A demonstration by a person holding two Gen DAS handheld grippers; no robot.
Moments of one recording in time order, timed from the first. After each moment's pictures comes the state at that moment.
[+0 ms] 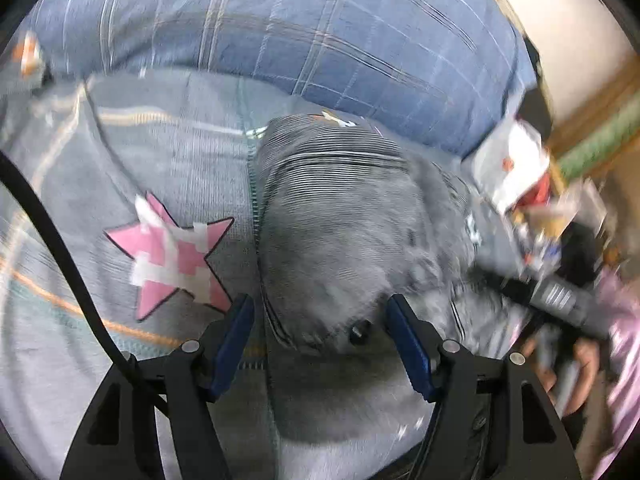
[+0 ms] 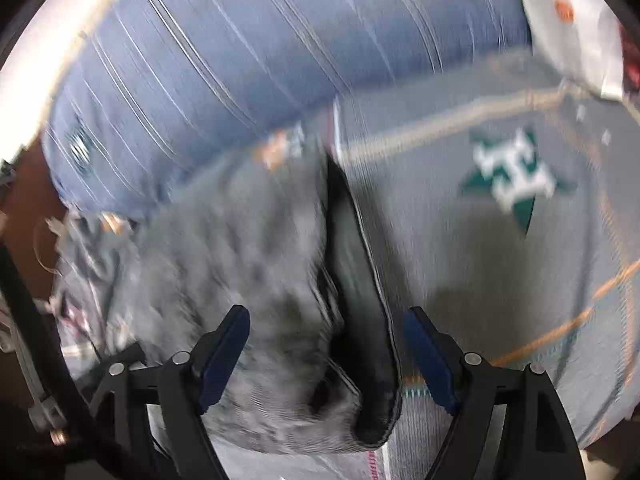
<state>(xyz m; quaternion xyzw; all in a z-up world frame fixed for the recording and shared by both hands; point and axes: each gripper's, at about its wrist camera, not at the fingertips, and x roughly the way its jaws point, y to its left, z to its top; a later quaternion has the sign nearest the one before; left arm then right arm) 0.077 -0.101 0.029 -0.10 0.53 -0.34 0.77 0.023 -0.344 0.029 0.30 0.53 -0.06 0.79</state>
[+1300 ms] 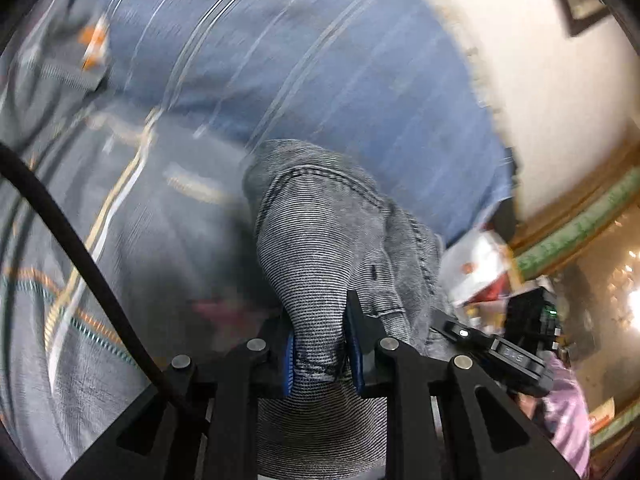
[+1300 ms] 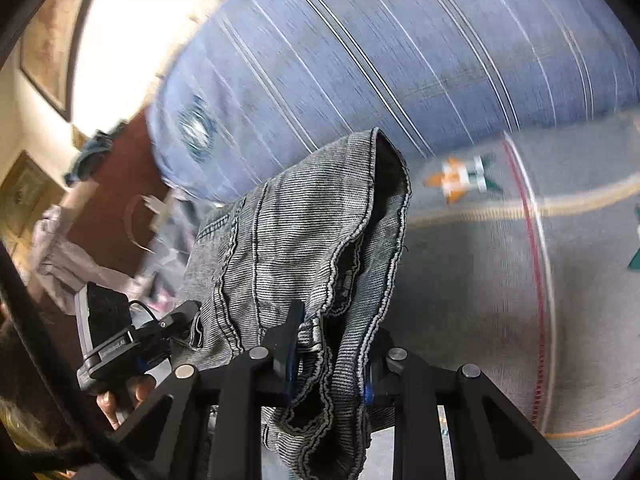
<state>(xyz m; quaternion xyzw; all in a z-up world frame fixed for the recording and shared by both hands) 0.120 0.006 0.037 -0.24 0.47 -0.32 0.78 0.082 -0.266 0.063 0.31 0.44 0.11 0.84</state>
